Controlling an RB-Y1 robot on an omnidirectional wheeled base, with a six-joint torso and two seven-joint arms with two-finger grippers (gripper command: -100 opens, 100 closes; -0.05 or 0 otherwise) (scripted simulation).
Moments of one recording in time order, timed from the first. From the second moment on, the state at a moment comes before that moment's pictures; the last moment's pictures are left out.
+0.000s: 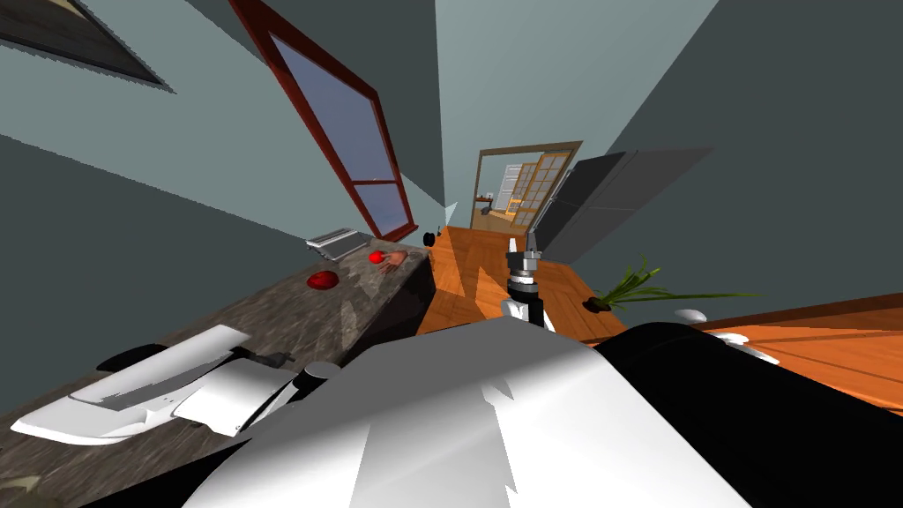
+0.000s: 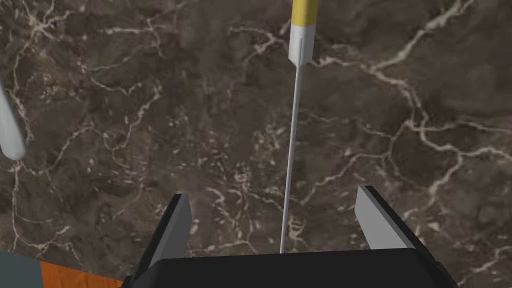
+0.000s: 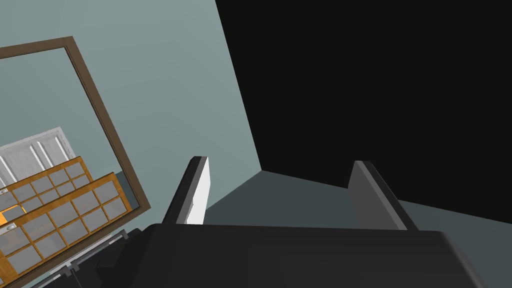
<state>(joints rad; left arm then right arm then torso) -0.23 0.39 1.16 -1.58 -0.28 1.76 1.53 0.47 -0.04 -0.06 -2.26 -0.12 -0.60 -0.02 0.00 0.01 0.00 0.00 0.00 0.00</state>
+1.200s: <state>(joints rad) -0.34 0.33 1.12 -1.59 -0.16 1.88 1.51 0.47 -0.04 -0.06 -2.26 -0.12 -0.60 -0.02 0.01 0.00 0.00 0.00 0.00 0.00</state>
